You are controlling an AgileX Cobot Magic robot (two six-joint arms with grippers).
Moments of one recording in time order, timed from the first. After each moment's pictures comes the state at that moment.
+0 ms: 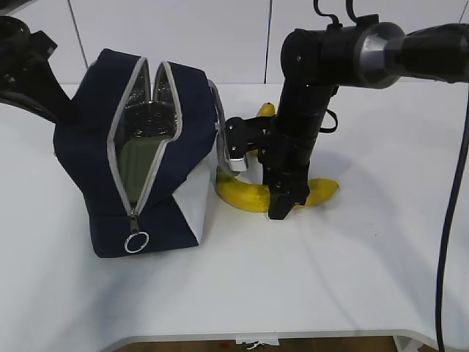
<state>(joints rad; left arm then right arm) -0.06 1.71 -1.47 -0.55 1.21 0.36 0.38 2.27 -1.82 0.17 1.19 -1.28</state>
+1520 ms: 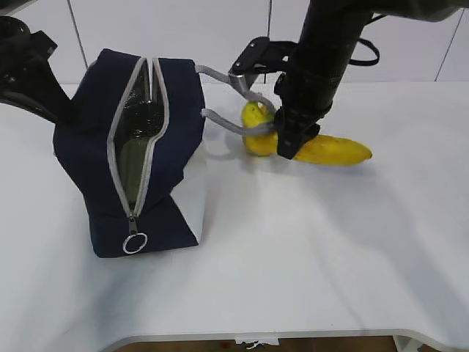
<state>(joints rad) -0.06 1.71 -1.47 -0.55 1.21 0.36 0.38 2.09 -1.86 0.06 1.22 -0.76</state>
